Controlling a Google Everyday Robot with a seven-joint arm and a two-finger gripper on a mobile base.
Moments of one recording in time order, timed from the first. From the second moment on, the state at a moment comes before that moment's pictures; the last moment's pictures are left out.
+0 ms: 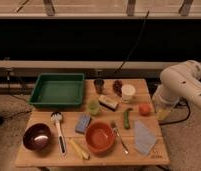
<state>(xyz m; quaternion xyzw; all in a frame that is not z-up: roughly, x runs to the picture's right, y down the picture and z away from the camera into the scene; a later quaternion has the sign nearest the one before) 0.284 0.107 0.684 -0.28 0.02 0.02 0.96</state>
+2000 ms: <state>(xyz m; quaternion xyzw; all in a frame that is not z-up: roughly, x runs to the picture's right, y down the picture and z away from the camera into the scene) 0.284 0.106 0.684 -0.28 0.02 0.02 0.96</state>
